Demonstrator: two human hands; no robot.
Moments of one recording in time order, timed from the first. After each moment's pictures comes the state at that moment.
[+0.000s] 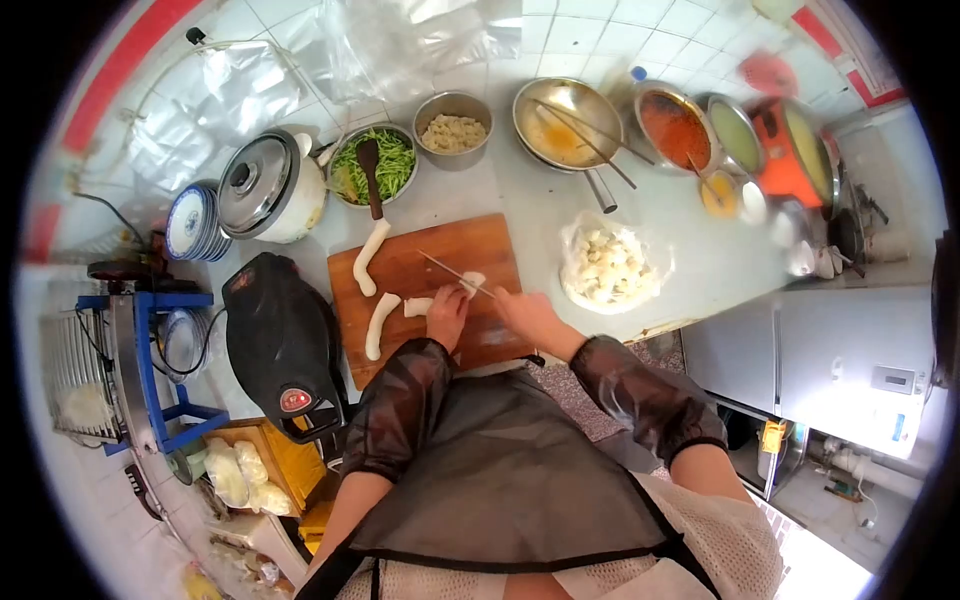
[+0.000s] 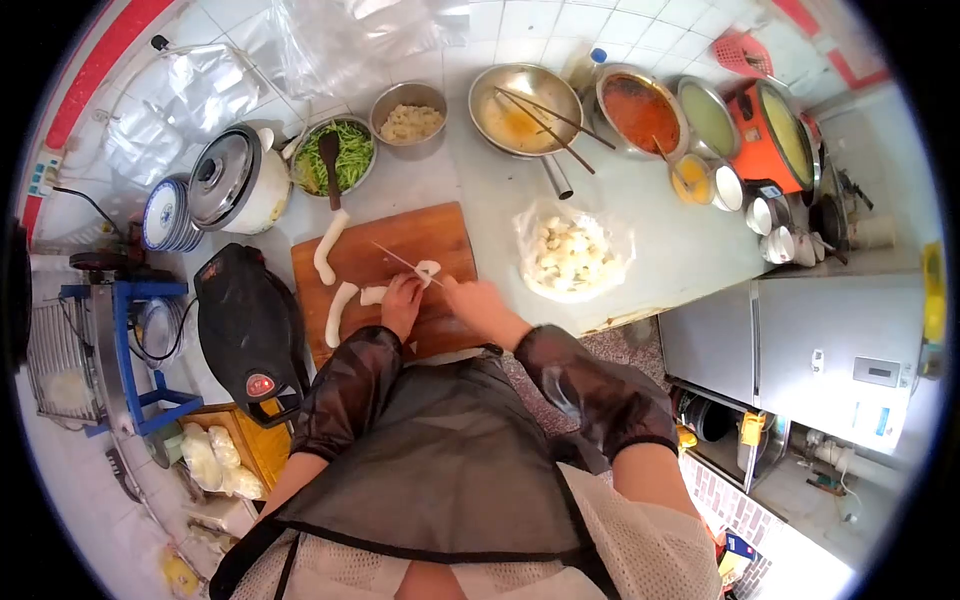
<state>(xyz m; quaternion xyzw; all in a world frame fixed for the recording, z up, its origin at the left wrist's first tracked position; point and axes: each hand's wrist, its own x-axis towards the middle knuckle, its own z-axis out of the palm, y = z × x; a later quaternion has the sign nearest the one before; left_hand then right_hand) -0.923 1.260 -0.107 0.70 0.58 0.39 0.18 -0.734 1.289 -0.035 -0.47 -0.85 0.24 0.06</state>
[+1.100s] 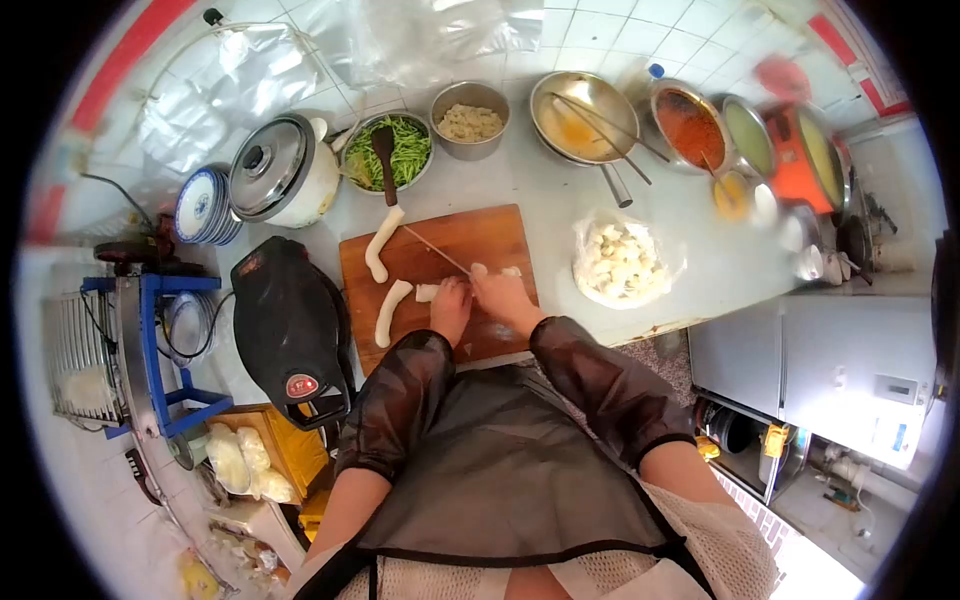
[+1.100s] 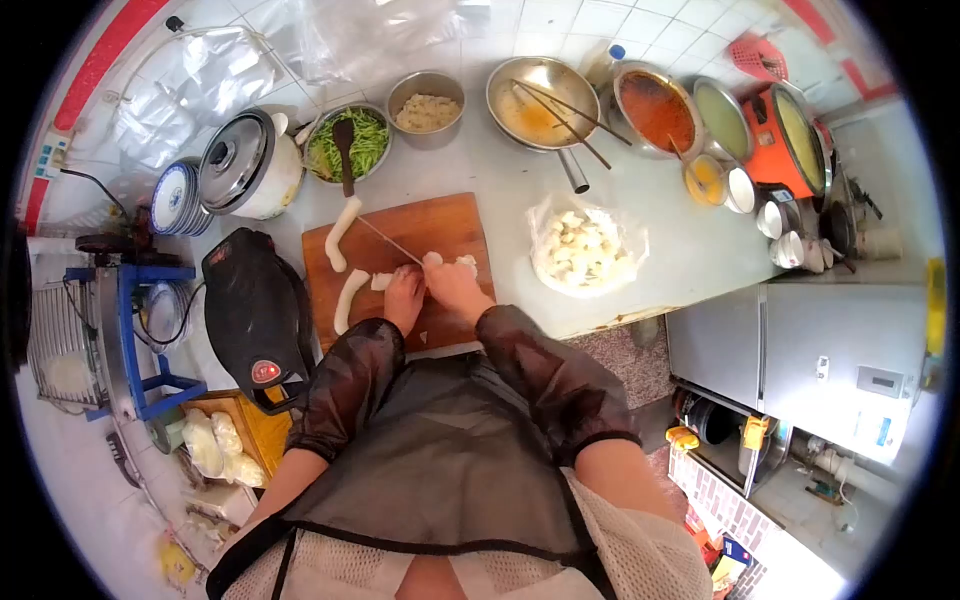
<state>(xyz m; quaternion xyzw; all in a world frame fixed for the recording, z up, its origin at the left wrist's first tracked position) -0.940 1.249 -0.103 0.71 0.58 0.35 0.18 -0.792 1.296 -0.078 -0.49 -0.84 0.19 0.12</state>
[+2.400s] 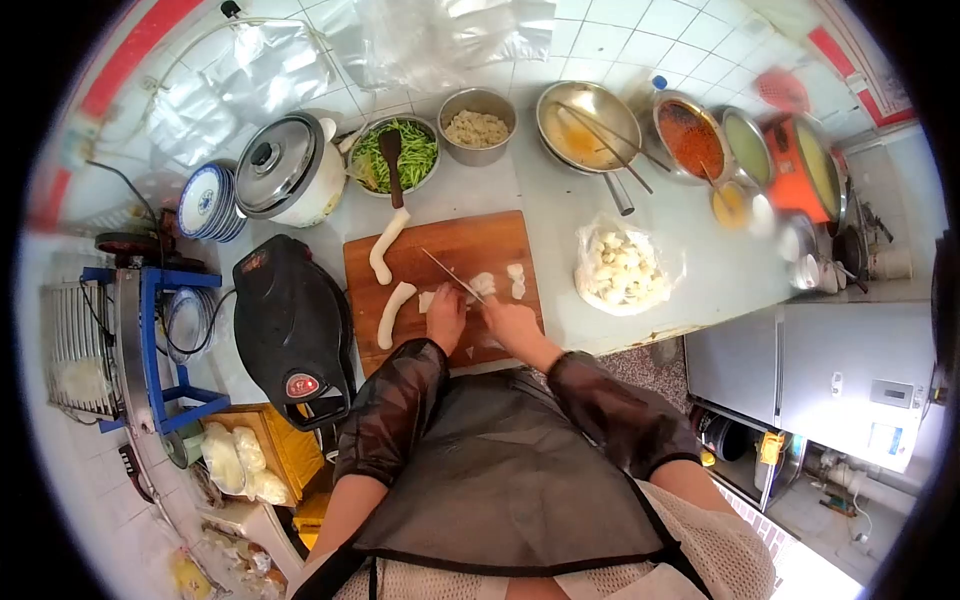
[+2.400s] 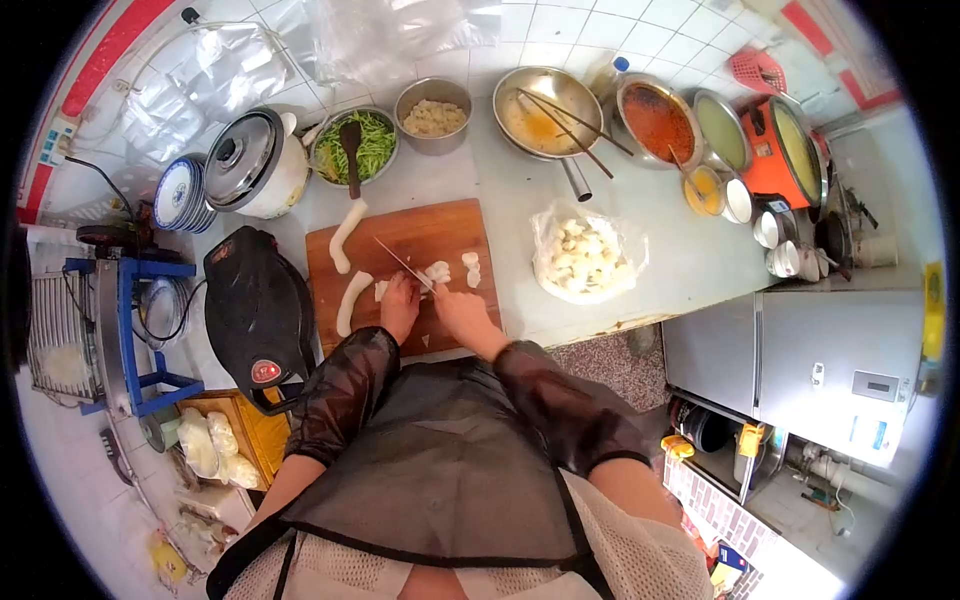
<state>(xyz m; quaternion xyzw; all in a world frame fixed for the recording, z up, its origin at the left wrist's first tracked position) -0.954 1.243 -0.104 0.68 0.60 0.38 0.20 -0.788 1.253 -0.053 -0.53 -0.81 0.23 0.06</state>
